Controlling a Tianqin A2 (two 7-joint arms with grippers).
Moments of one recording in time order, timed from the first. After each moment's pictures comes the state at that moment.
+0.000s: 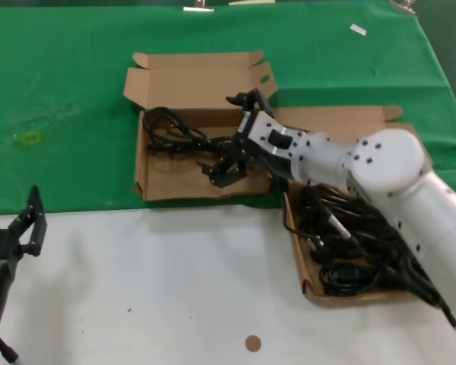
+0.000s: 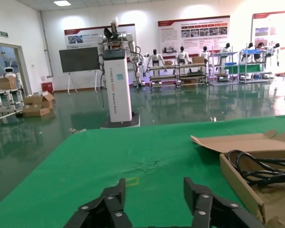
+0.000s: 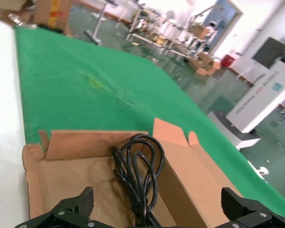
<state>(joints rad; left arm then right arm) 0.00 -0.30 1.60 -1.60 -1.80 0.00 0.00 0.88 0.19 -2.00 0.80 1.42 -0.52 -0.19</state>
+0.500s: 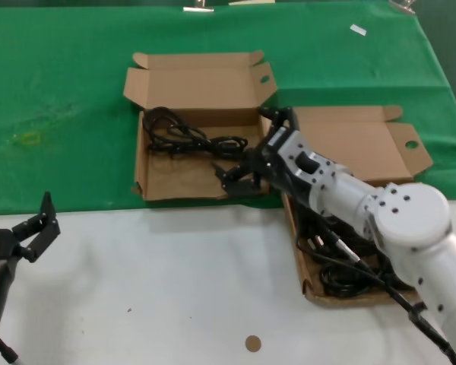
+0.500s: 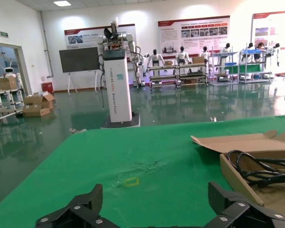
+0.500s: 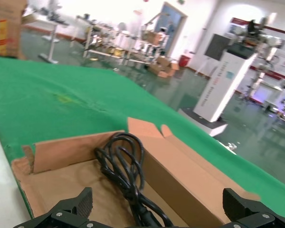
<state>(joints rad) 0.00 -0.30 1.60 -1.60 -1.80 0.00 0.00 0.64 0.22 -1.90 1.01 1.52 -0.38 -0.14</state>
